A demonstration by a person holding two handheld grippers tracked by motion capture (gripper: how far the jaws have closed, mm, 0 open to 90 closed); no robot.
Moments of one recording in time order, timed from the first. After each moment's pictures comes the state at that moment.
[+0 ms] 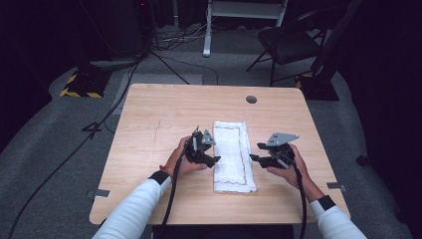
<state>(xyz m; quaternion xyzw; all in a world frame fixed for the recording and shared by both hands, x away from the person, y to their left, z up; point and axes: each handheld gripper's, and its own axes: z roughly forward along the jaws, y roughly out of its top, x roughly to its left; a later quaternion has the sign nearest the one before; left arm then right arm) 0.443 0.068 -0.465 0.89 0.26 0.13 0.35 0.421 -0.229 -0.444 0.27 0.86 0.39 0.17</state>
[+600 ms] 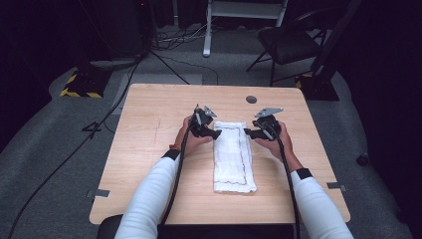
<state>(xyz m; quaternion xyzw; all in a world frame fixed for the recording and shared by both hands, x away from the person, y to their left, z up) 0.532 0.055 -0.473 0.86 0.35 0.14 0.35 0.518 -0.205 -0.455 0.36 0.84 0.35 0.20</state>
